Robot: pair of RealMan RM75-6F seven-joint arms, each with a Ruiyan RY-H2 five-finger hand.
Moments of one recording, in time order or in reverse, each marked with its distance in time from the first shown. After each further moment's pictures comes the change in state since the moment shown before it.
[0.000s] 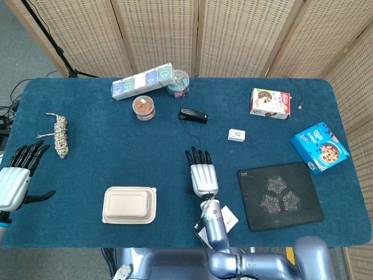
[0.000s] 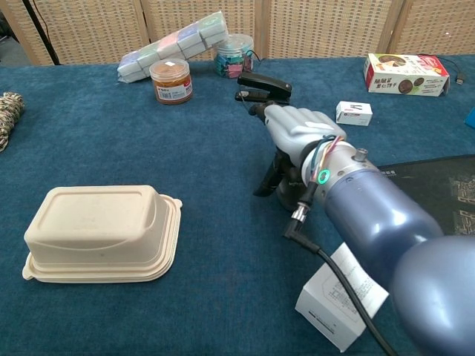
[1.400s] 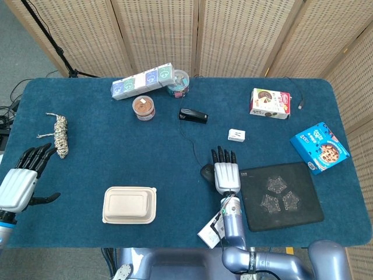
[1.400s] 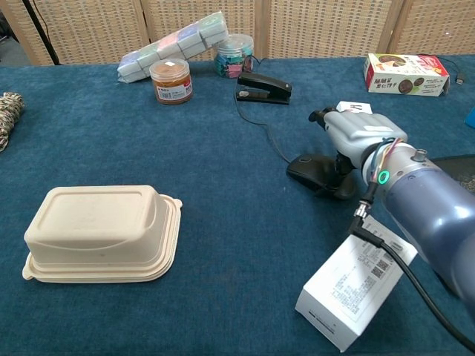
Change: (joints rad) left arm -0.001 -0.005 -0.004 -0.019 0.015 -0.038 0.036; right arm -0.094 0.106 -0.021 0.001 0.046 0.010 -0.095
